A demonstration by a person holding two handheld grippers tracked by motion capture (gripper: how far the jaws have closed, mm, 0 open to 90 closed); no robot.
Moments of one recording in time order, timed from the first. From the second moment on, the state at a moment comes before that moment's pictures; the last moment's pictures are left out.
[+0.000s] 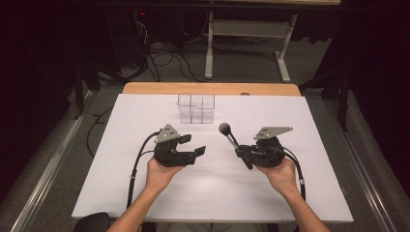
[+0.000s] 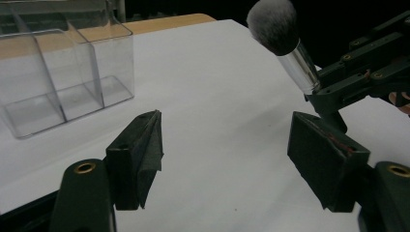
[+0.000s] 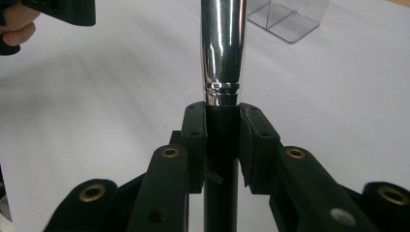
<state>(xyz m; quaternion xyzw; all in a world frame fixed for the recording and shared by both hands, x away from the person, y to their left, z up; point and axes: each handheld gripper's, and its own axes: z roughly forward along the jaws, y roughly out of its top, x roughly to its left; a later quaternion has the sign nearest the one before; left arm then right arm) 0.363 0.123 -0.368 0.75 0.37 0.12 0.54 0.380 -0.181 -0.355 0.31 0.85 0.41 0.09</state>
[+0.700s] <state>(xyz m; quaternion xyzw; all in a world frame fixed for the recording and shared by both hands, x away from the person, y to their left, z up) 0.366 0.107 -0.365 0.75 0.36 0.09 0.55 0.379 -0.161 -0.356 0.30 0.85 0.42 0.08</state>
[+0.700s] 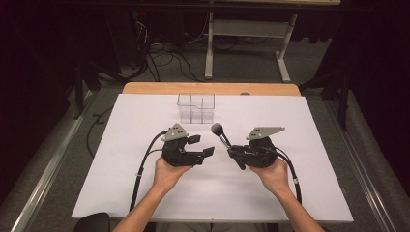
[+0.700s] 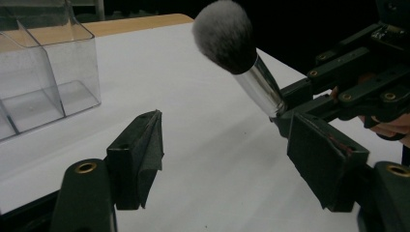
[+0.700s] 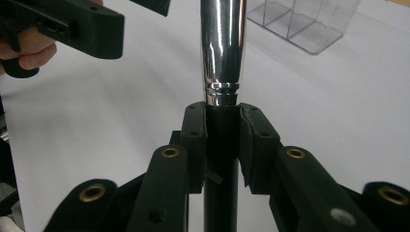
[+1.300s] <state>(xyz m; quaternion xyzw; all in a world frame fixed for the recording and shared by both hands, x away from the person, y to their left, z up) 0.365 0.097 -0.365 0.75 0.35 0.07 0.55 0.376 -0.145 -0.353 0.28 0.86 0.42 0.09</state>
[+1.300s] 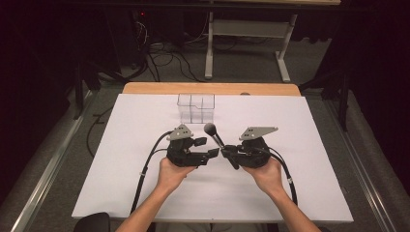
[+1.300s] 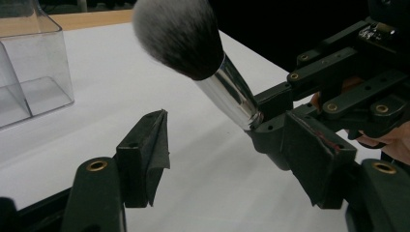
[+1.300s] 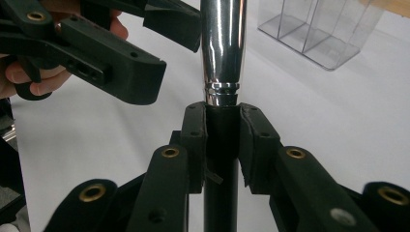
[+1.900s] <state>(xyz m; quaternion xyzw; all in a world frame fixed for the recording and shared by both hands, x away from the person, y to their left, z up) 0.367 0.098 -0.364 0.74 0.36 0.05 0.56 0.371 -0.130 -0.357 0.27 0.86 0.42 0.08</state>
